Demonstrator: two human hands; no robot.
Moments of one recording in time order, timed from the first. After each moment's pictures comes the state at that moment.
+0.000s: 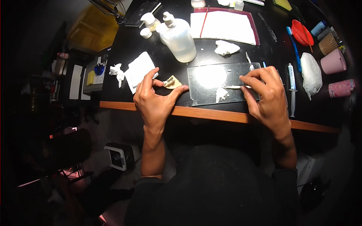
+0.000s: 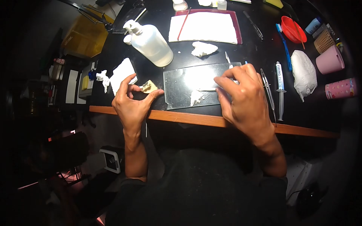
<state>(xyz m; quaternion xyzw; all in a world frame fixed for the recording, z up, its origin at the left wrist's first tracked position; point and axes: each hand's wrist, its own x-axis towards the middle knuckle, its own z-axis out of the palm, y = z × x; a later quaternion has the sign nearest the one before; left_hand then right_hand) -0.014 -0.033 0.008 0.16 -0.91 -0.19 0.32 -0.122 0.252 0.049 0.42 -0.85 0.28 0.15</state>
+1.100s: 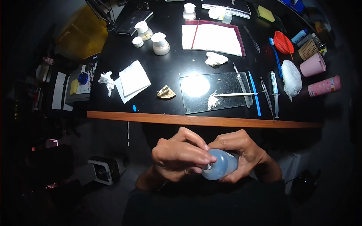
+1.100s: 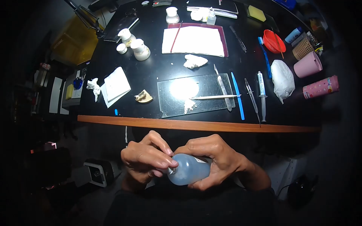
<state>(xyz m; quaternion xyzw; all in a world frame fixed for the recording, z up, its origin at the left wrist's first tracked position) 0.052 0.018 0.040 -0.23 -0.58 -0.76 0.15 -0.046 0.245 0.053 0.50 -0.59 0.57 -0.27</state>
